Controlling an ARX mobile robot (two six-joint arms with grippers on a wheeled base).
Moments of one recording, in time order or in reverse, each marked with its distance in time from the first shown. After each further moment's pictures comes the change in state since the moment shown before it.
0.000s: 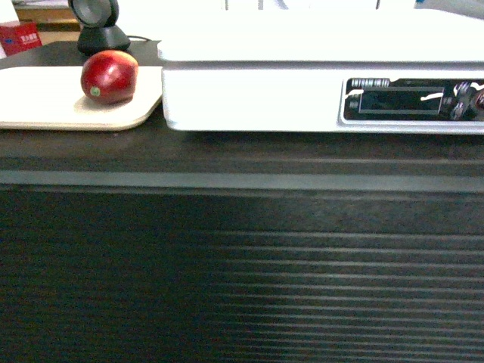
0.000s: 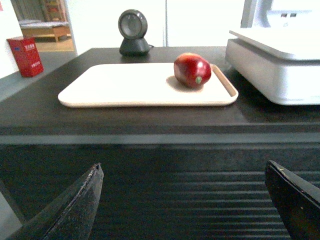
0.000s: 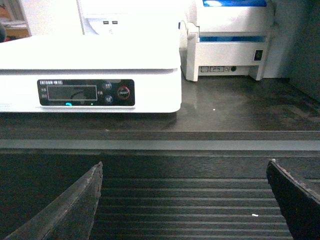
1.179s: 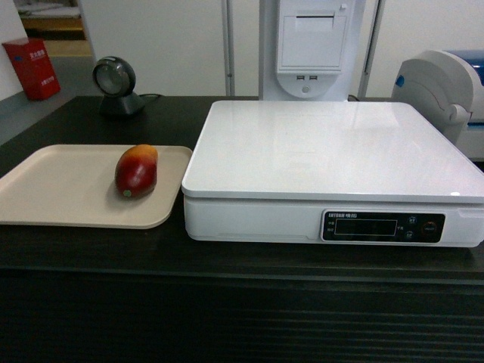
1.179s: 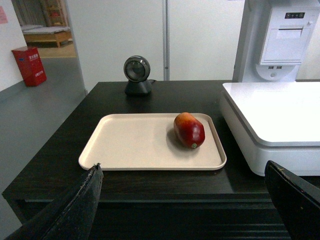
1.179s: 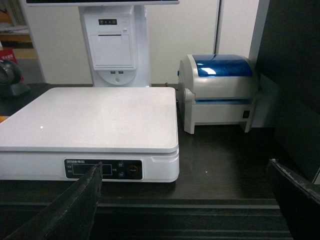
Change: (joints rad) left arm 0.000 0.000 0.000 0.001 0.000 0.000; right arm 0.000 0.000 0.000 0.000 -0.001 -0.001
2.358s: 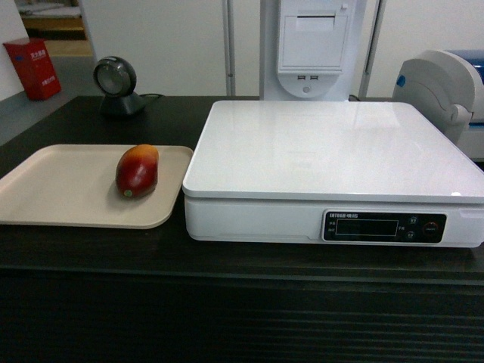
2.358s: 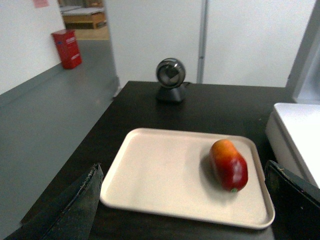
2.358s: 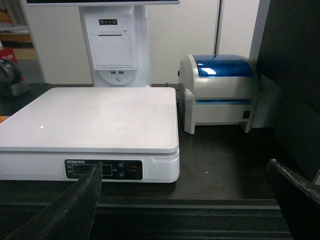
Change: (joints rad) left arm -0.030 1.021 0.338 0.631 -0.168 0.001; right arm 0.000 0.000 0.000 0.000 0.000 0.000
